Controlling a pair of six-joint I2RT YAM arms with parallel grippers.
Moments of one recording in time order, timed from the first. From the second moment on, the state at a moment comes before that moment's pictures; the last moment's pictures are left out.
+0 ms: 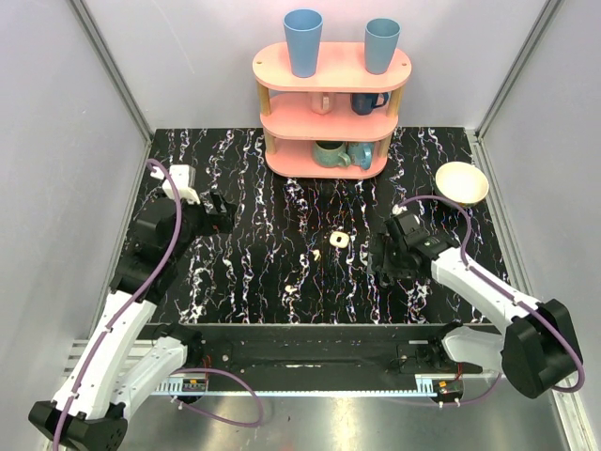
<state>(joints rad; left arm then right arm) -0.32 0.74 0.88 -0.43 -0.06 -0.27 0.47 1.17 0.72 -0.64 0.06 0.58</state>
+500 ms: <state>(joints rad) -0.32 0.75 0.88 -0.45 -0.03 -0.24 0.51 1.30 0.72 -0.65 0.07 0.60</state>
